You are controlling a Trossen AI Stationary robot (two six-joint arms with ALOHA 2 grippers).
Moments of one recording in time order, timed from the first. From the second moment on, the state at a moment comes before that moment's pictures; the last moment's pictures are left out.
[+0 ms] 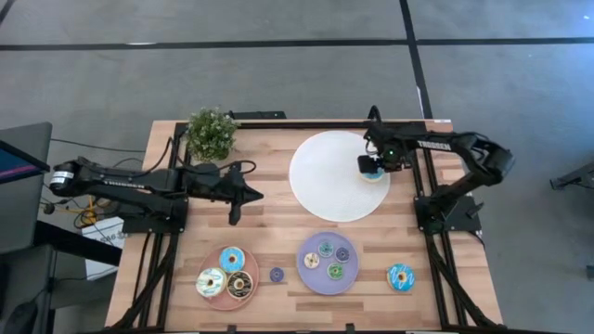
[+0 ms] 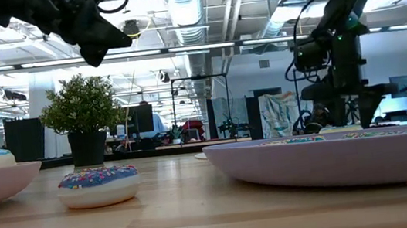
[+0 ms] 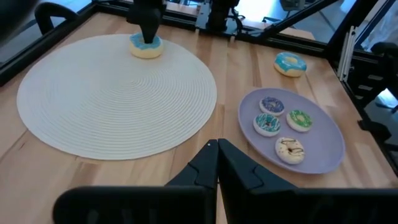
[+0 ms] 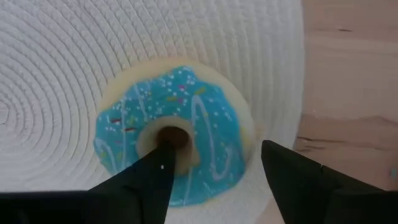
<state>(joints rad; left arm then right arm) 0.02 0.95 0.57 0.00 -0.02 -0.18 -0.75 1.49 0.77 -0.77 -0.06 0.67</state>
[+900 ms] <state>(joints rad) 0.01 0.95 0.57 0.02 -0.03 -0.26 -0.73 1.51 0.77 -0.73 -0.06 0.65</state>
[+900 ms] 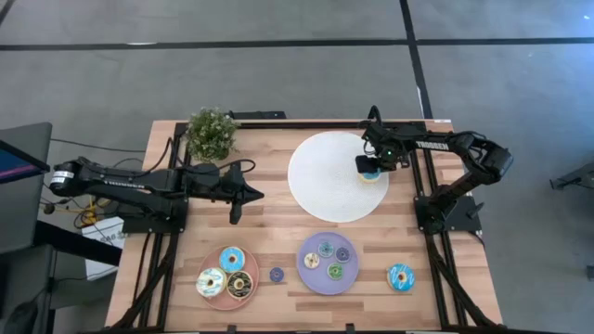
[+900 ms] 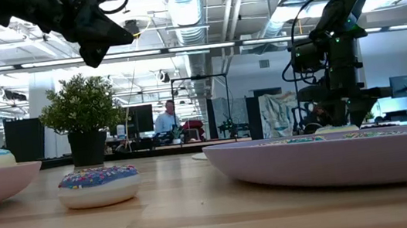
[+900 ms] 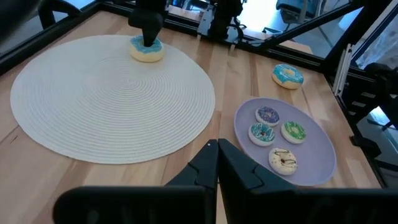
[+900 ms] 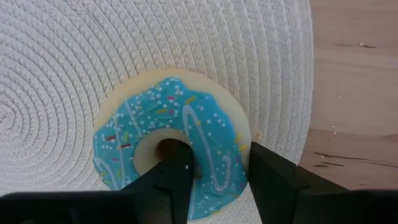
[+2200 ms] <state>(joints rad) 0.00 0.95 0.57 0.02 -0.12 -0.22 -0.73 1.18 0.76 -0.80 -0.09 0.65</state>
